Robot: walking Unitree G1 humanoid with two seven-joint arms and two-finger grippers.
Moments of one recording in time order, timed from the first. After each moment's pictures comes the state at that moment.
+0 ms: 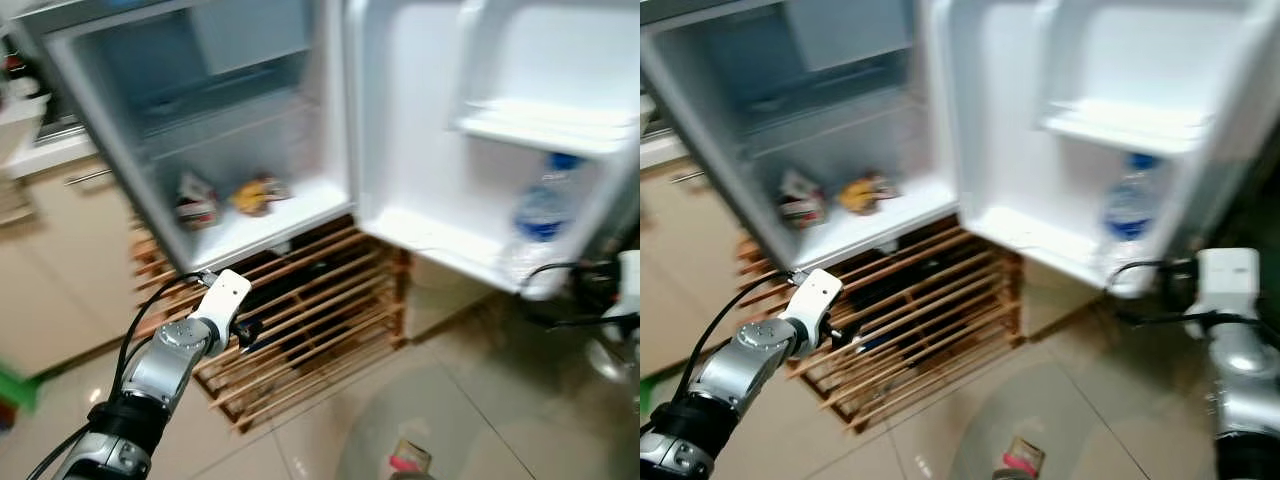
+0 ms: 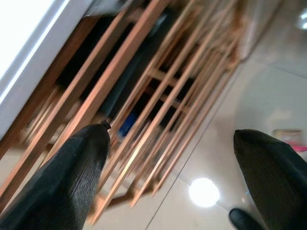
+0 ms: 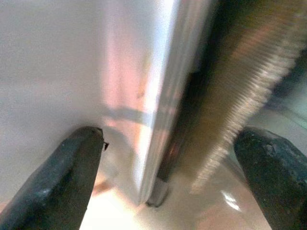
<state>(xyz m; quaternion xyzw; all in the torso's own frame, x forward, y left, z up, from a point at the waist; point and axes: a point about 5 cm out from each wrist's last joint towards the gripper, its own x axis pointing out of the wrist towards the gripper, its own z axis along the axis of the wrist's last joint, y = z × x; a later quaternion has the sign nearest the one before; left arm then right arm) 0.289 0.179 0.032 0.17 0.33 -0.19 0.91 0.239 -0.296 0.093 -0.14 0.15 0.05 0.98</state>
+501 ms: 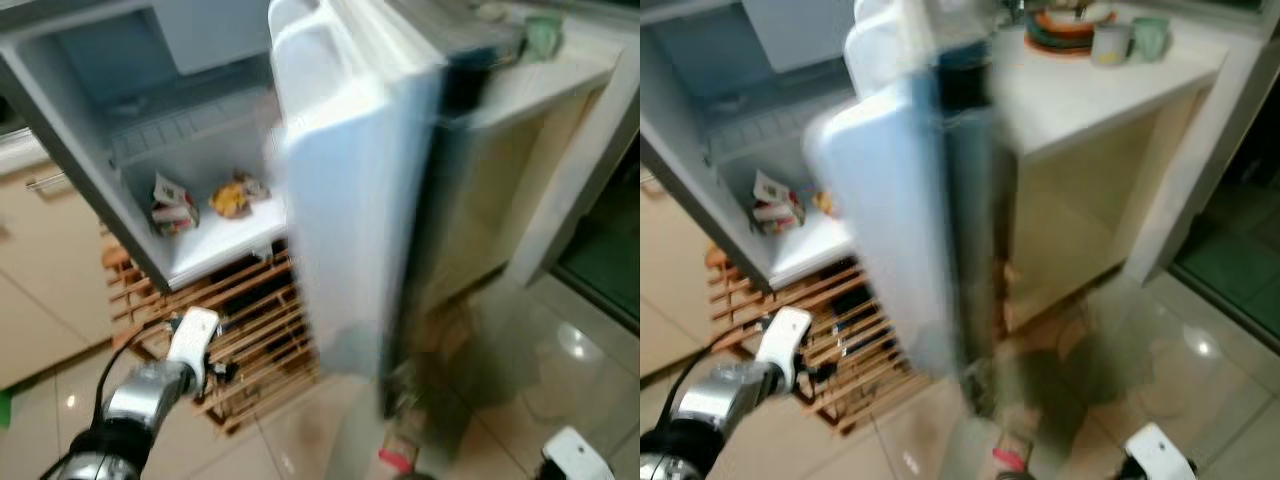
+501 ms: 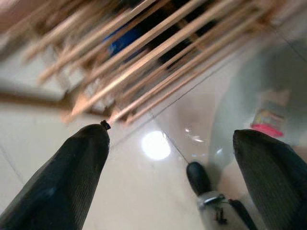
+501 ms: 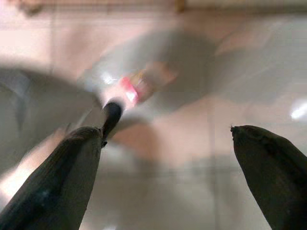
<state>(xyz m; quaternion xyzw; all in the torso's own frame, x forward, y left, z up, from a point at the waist) 0.252 0.233 -0.015 0.00 0.47 -0.03 0.88 0.131 -0.295 -0.002 -0.17 0.44 0.17 0.87</state>
